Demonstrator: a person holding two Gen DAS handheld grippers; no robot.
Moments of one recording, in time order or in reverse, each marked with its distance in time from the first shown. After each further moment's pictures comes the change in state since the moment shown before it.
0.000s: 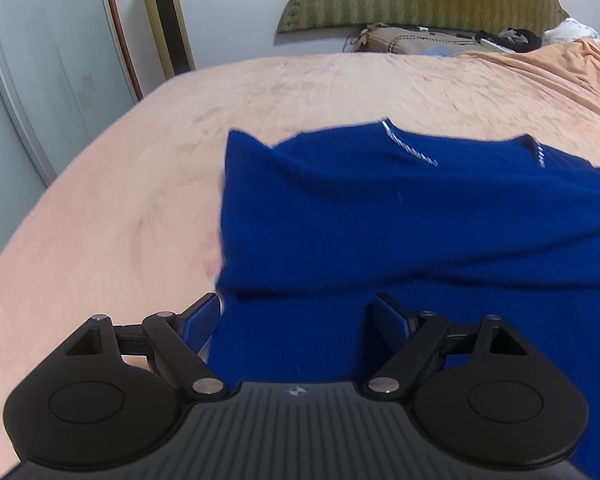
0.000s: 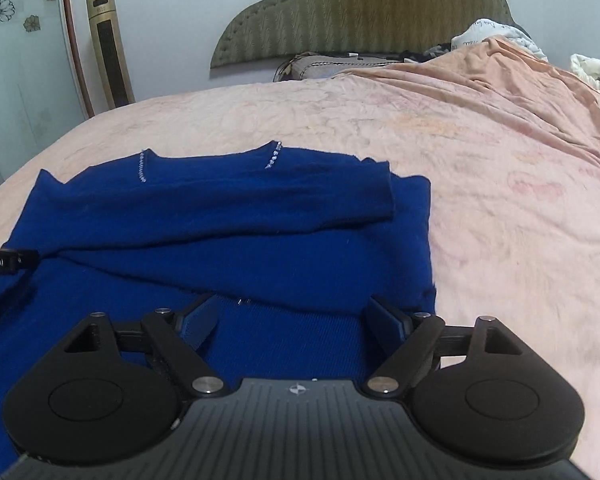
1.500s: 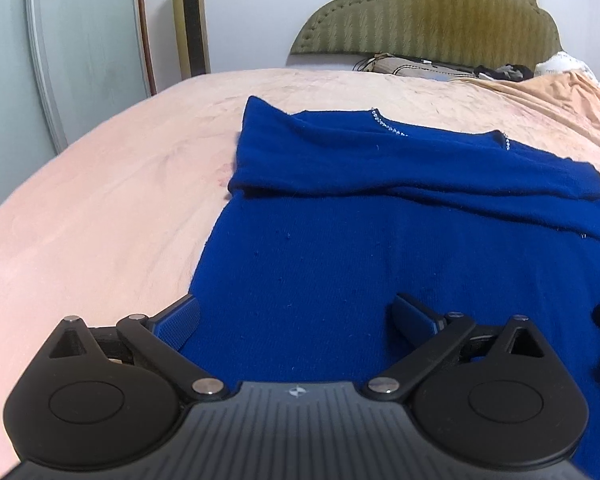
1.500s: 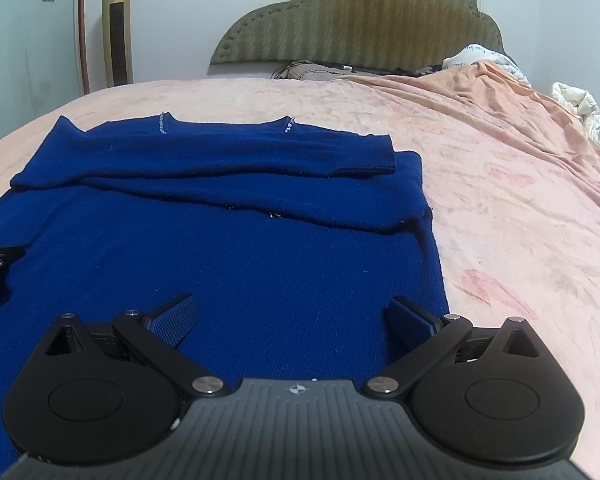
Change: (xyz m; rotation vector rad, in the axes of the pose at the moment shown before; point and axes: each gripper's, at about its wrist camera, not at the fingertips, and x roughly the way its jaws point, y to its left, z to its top) left arm -0.041 0.001 -0.079 -0.102 -0.107 -0.019; right arm -0.031 0.034 -0.057 -0.098 -0.042 -0.099
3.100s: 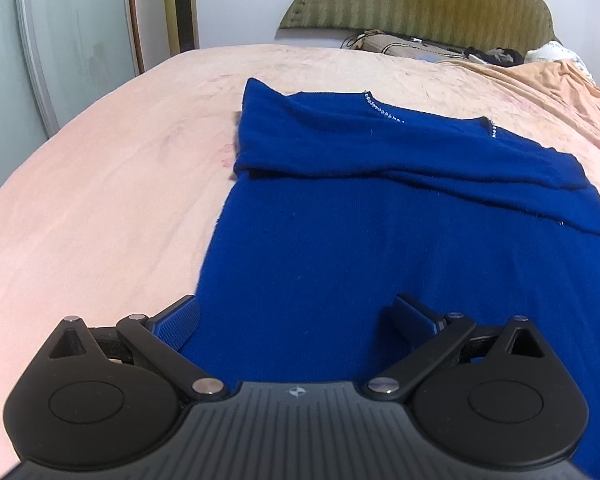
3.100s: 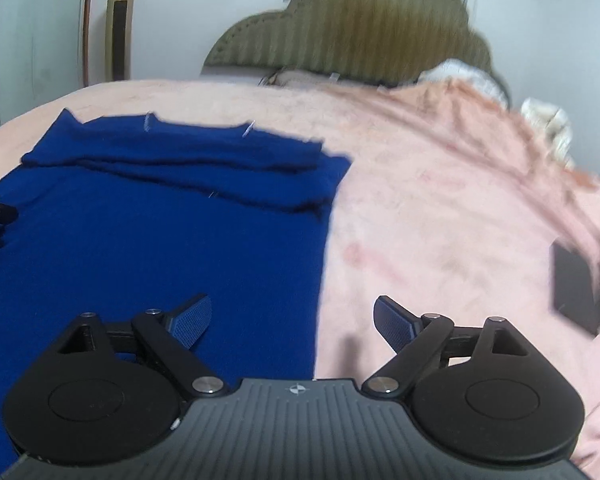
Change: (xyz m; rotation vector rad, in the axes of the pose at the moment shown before) left arm -0.024 0.013 0.004 0.011 0.093 -0.049; right arm -0.074 -0.052 -0.028 -0.065 0.007 -0.025
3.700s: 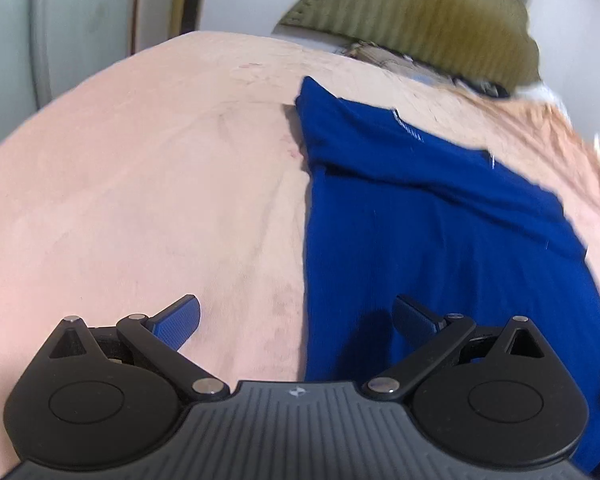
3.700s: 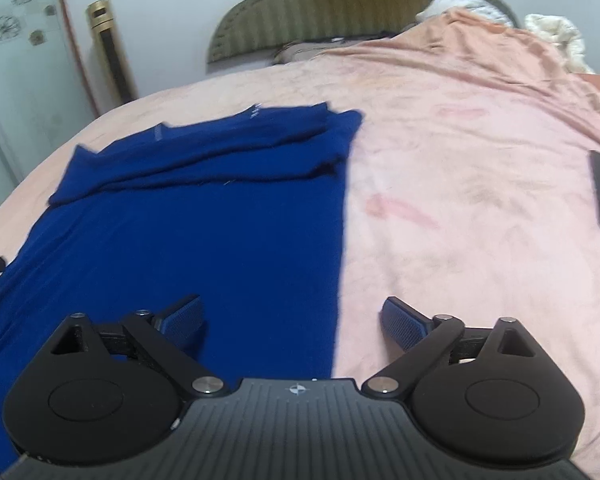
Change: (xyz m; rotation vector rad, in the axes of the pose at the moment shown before) left arm -0.010 0.095 -0.008 -0.087 0.023 -0.162; right arm 0.005 -0.024 -0.009 0.216 0.068 0.179
